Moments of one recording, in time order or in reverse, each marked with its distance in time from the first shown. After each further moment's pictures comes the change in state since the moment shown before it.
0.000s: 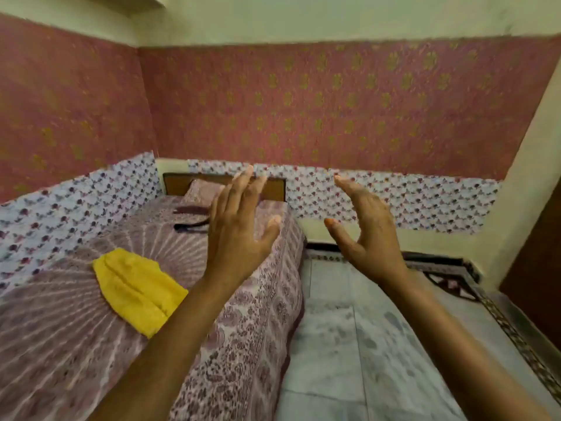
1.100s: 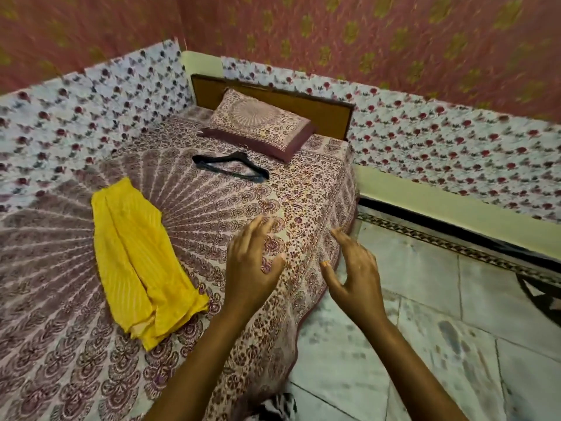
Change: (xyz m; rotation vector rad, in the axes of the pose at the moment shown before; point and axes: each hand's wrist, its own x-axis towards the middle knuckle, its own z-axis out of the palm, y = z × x) left_hand 0.039 -0.252 0.338 0.005 -0.299 -0.617; right_hand 0.082 0.264 0.368 0.191 -0.452 0.281
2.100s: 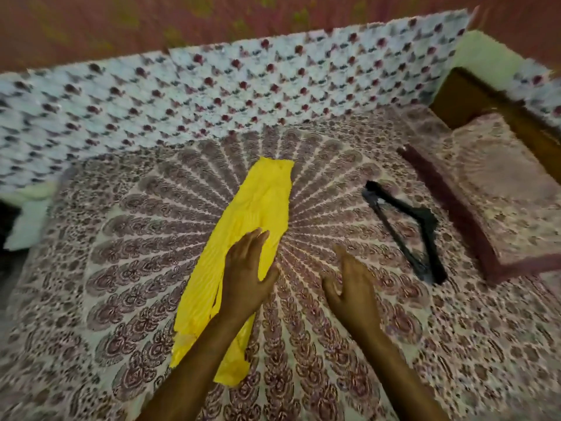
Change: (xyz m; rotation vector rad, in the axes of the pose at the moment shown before) left_hand 0.199 -0.267 -0.038 0.350 0.315 -0.765; right_hand 0.352 -0.078 0.321 0.166 -0.820 -0.402
